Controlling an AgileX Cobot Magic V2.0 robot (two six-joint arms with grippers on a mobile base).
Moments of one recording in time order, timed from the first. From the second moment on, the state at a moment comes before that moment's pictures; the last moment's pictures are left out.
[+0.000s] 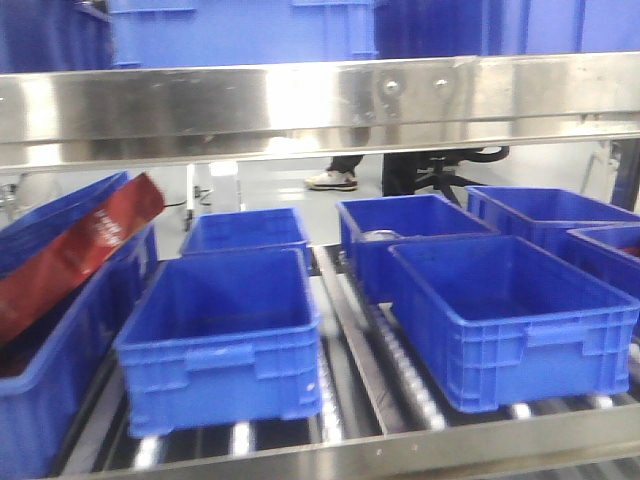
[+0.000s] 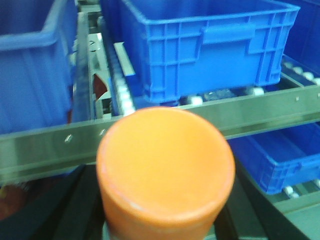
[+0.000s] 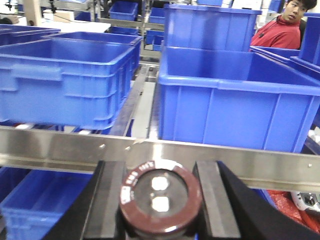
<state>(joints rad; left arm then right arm) -0.22 0.75 -1.08 0.06 0.74 -0.06 0.21 0.61 -1.01 0.06 0.61 -0.09</state>
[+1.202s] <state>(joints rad) -0.22 0.75 -1.08 0.06 0.74 -0.06 0.21 0.61 -1.01 0.06 0.60 -0.09</state>
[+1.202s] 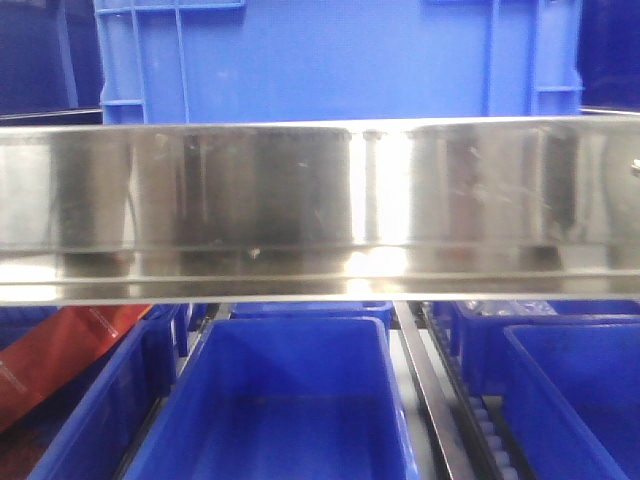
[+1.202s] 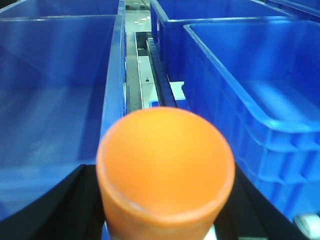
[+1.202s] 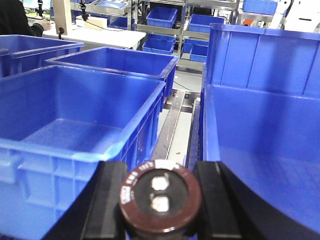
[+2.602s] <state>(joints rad) -0.22 0.75 -1.08 0.06 0.74 -0.06 0.21 0.61 -1.01 0.06 0.60 -0.09</state>
